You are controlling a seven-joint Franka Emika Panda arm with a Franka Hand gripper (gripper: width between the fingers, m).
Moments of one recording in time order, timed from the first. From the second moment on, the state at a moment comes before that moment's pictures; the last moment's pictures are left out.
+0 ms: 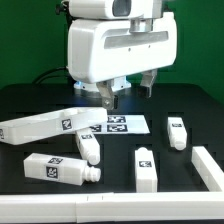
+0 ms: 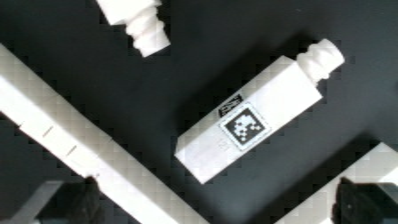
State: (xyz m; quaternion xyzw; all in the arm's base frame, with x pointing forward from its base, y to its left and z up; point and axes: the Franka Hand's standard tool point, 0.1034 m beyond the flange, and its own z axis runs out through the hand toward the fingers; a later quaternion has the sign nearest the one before) arm 0.580 0.013 0.133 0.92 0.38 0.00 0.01
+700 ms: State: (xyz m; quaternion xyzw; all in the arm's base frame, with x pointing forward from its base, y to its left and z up) arm 0.590 0.019 0.108 0.96 0.26 0.03 -0.01
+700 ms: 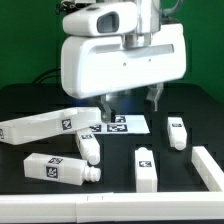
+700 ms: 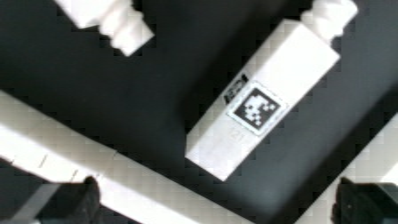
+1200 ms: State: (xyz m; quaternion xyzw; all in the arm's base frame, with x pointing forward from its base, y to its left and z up) arm 0.590 0.030 0.077 0.97 0.22 0.06 -0.01
